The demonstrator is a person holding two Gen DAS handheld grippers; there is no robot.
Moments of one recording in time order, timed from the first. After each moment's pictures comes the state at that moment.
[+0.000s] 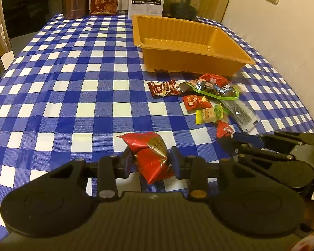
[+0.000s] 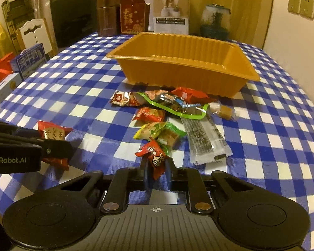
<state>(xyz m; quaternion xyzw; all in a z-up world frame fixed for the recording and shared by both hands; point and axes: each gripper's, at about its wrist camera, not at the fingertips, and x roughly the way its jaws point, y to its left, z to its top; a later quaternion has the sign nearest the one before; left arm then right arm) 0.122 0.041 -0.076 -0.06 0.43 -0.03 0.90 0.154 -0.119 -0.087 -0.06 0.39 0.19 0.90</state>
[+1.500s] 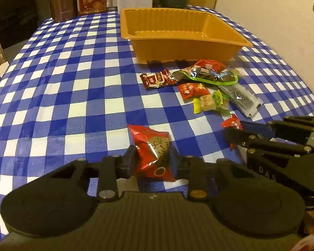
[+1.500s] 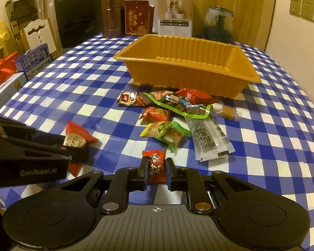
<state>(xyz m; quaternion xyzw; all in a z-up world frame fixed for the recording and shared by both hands) 0.127 0.029 -0.087 -0.01 0.44 -0.04 0.90 0.141 -0.117 -0.077 -0.06 0.38 0.20 0.90</state>
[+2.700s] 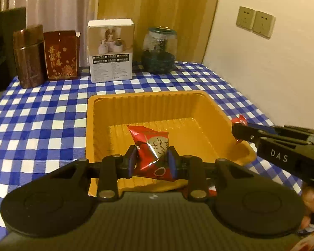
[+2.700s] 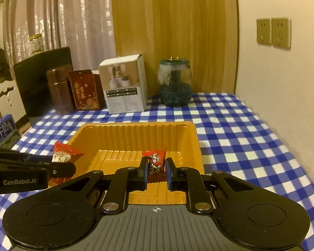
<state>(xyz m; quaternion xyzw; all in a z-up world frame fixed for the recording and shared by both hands) 0.300 0.015 -0.020 -0.04 0.34 -0.09 0.94 0.308 -0.177 -0.009 0.03 0.28 0.14 0.95</state>
